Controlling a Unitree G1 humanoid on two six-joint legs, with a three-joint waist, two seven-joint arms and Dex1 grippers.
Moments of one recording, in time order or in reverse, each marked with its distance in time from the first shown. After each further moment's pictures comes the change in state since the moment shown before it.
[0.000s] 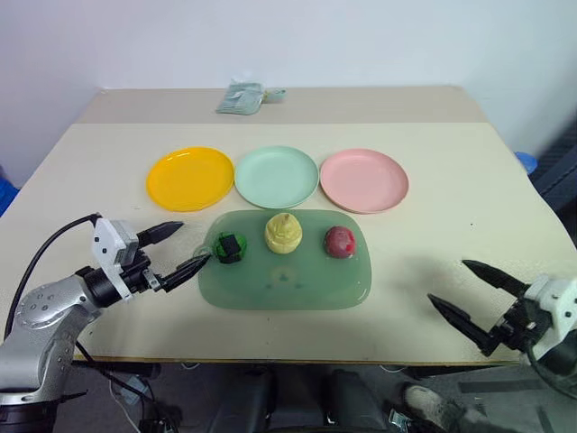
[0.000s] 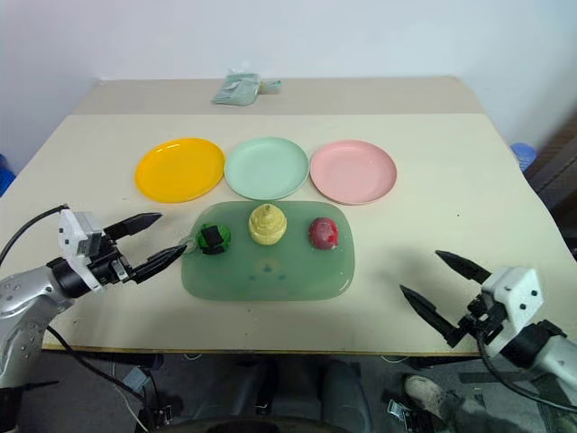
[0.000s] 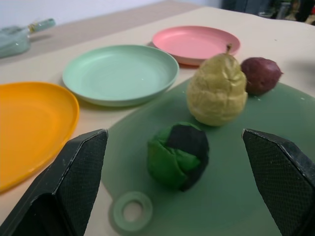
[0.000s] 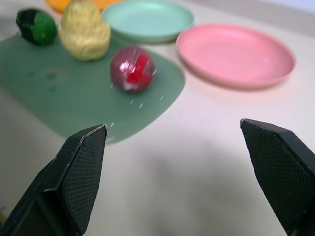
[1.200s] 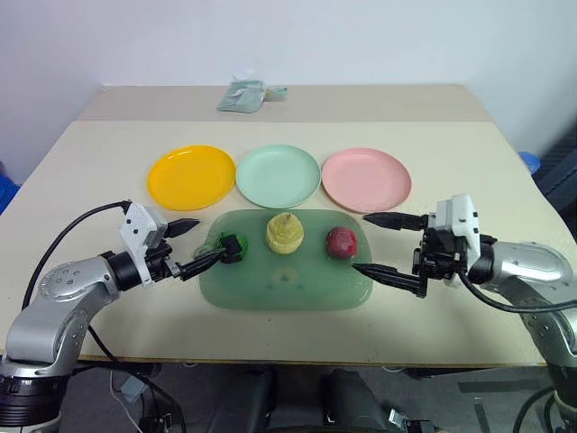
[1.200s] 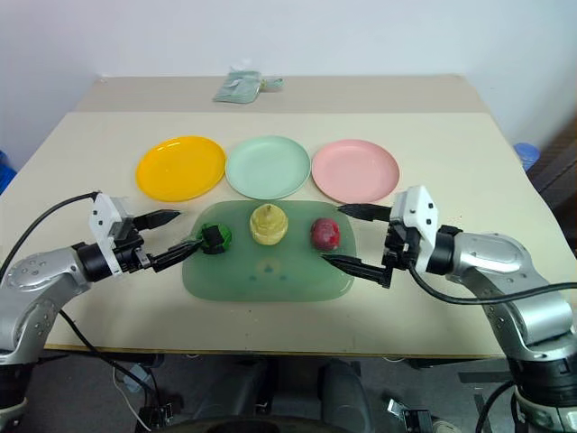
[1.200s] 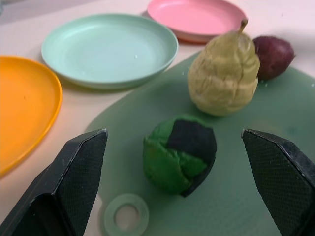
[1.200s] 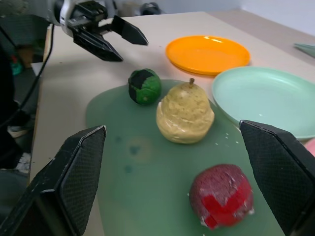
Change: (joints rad) left arm -0.163 0.035 -0.123 0.017 0.054 0.179 0.058; right arm -0.704 -0.158 0.457 0.108 0.061 0.275 0.149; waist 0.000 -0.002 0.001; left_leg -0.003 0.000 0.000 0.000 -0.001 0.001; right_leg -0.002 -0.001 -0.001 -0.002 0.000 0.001
